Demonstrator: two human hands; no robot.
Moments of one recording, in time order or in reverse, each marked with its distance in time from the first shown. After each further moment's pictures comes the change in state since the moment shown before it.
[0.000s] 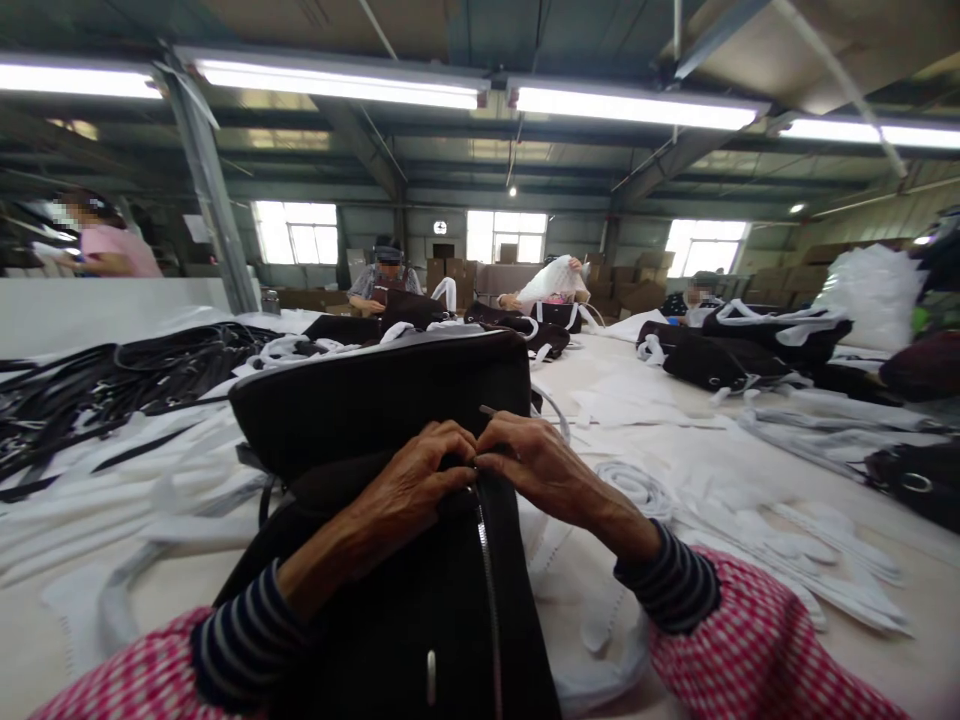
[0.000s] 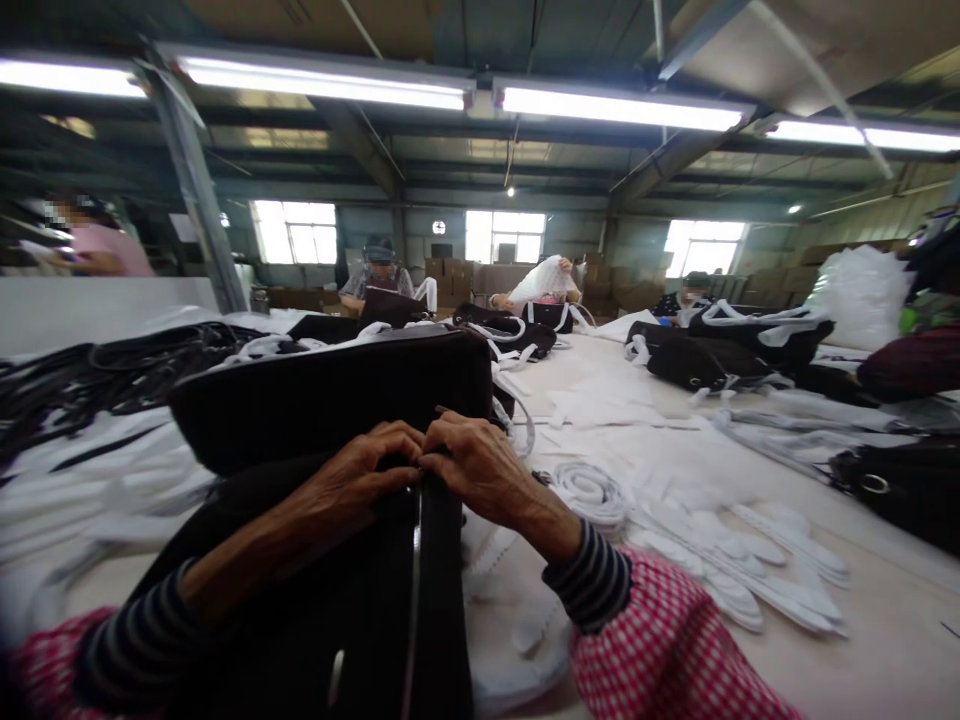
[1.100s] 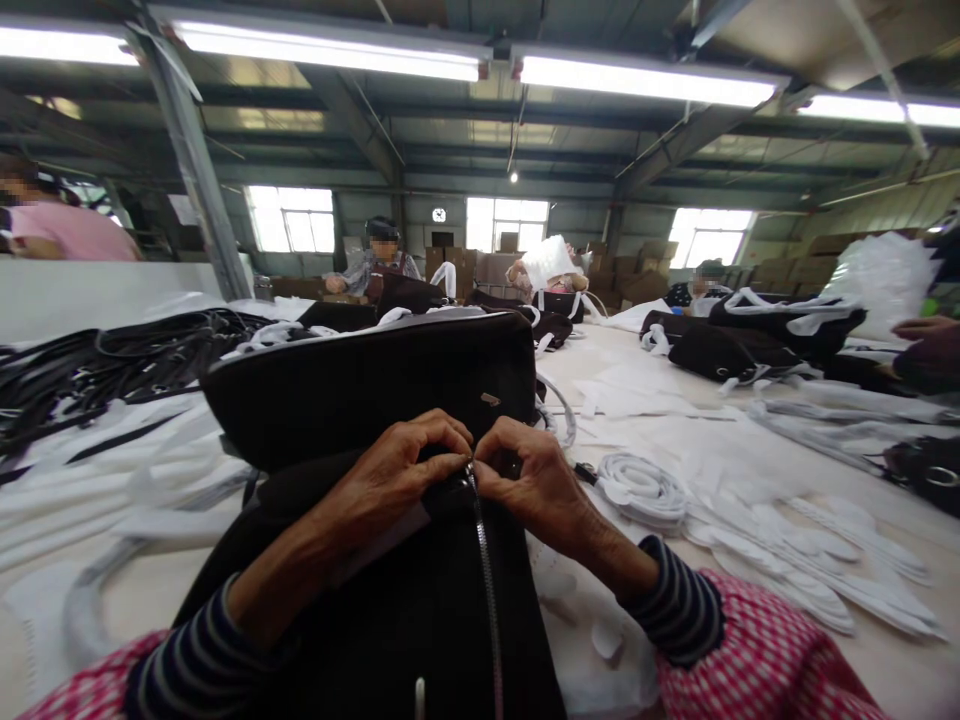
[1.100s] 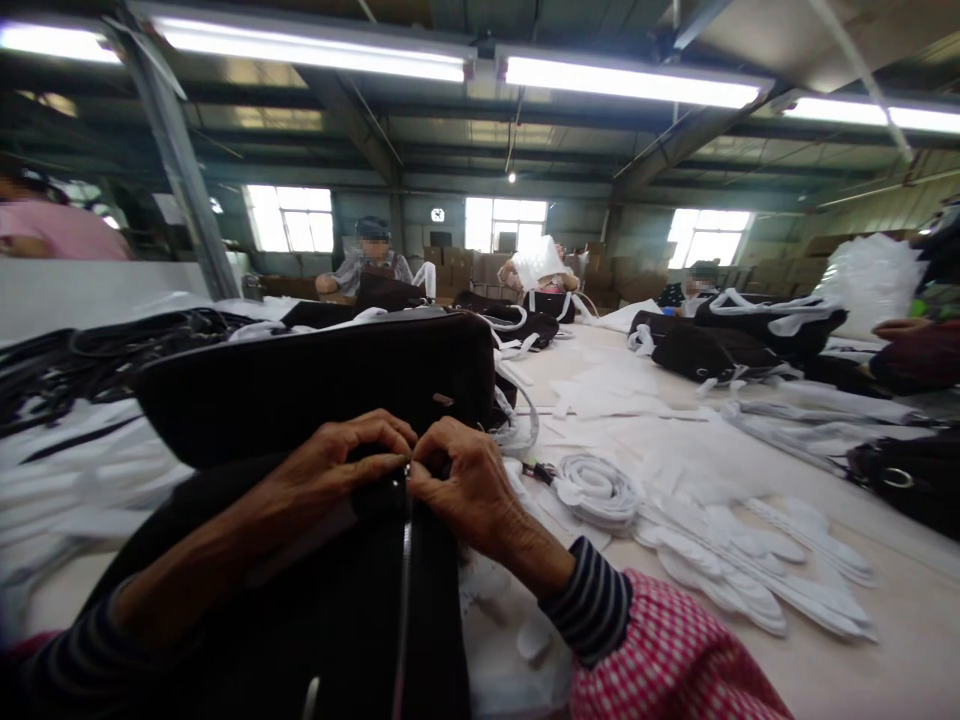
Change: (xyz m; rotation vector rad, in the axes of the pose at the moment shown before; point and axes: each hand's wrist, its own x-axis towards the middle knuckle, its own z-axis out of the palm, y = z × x) left_hand -0.008 0.017 -0.009 -0.100 0.055 -0.077; right_hand -0.013 -0.002 0.041 0.249 0.258 0.194
